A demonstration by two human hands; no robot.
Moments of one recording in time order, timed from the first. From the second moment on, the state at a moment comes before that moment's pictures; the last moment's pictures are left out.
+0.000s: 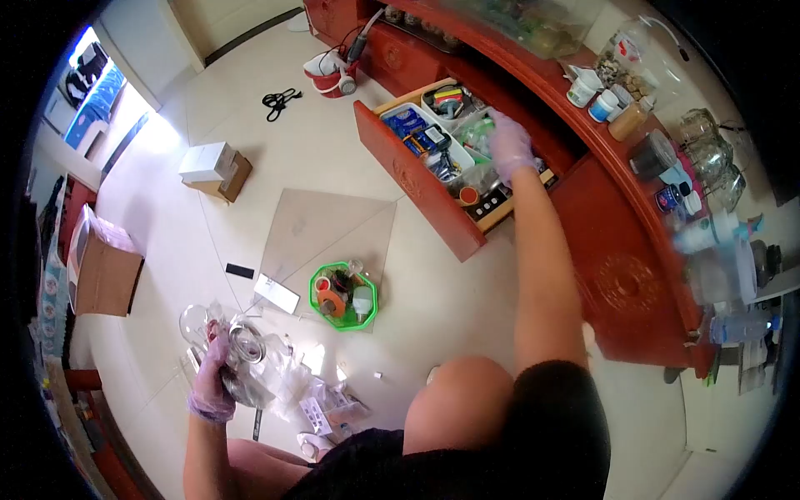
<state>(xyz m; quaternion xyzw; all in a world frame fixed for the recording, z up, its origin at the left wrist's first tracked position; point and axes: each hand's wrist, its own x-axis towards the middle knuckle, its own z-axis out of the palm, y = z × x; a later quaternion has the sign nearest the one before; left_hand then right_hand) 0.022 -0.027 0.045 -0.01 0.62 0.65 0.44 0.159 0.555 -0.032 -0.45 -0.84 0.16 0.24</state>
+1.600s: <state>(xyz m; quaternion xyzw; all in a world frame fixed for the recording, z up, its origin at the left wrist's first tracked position) 0.025 -0.018 0.054 -0.01 0.62 0.67 0.40 0.235 0.478 -0.008 -0.36 -0.85 0.27 0.28</state>
